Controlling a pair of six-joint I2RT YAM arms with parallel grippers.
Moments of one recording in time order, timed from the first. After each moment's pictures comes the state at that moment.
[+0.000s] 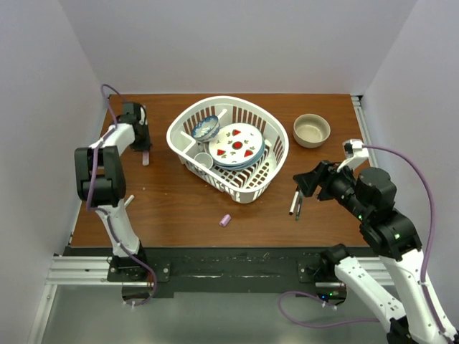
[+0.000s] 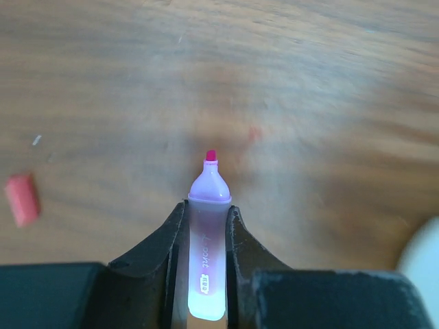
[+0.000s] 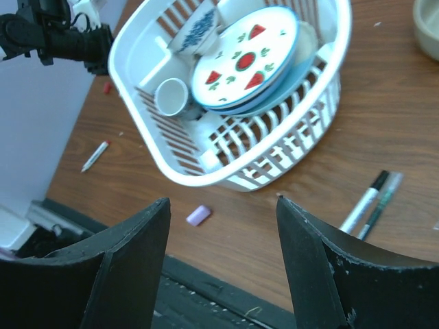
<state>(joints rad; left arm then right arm) 0.08 1.97 1.43 -0.48 -0.08 -0.11 0.40 0.59 1.02 -0.74 -0.09 0.48</state>
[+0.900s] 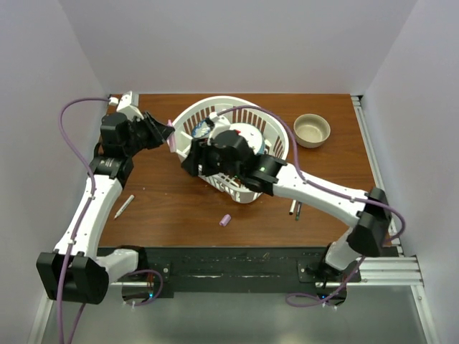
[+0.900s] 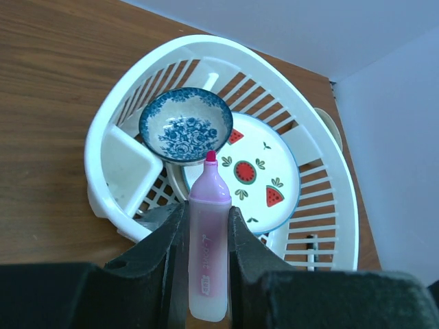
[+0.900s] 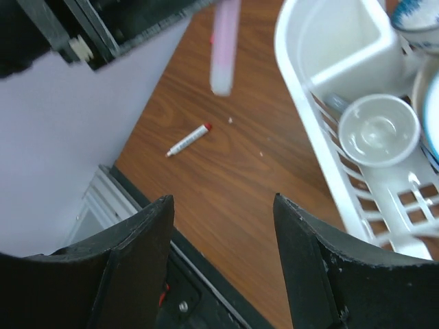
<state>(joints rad) -0.08 1.13 1.04 -0.22 0.30 -0.55 1.02 1.56 1.42 -0.24 0.13 0.65</state>
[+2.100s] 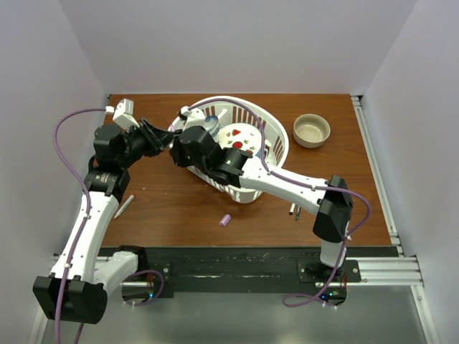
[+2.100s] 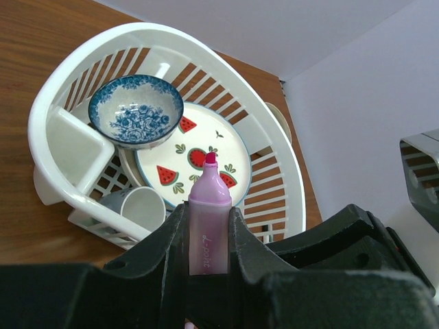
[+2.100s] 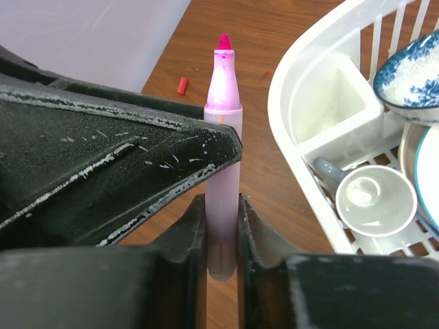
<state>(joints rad) -0.09 0.98 0.95 -0.18 0.40 -0.68 1.08 1.88 1.77 -0.28 0.38 0.58</state>
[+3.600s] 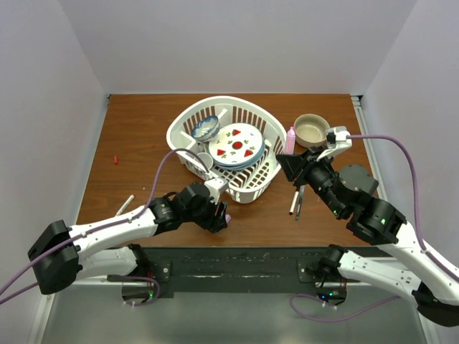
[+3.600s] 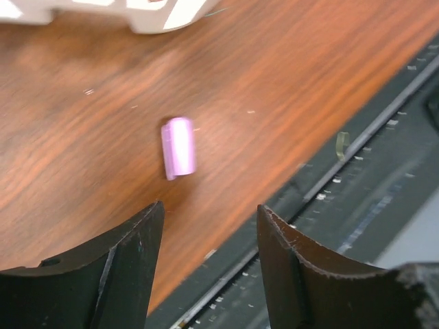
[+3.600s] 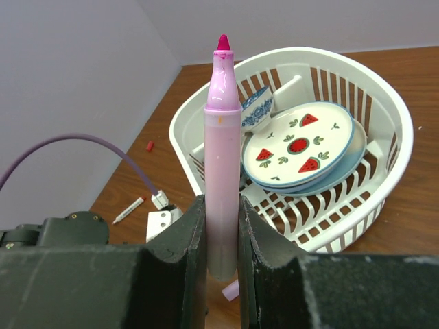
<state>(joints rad) -0.95 1.12 0.63 -0.29 0.08 -0.44 0.91 0.73 1.05 -0.38 0.41 0.47</state>
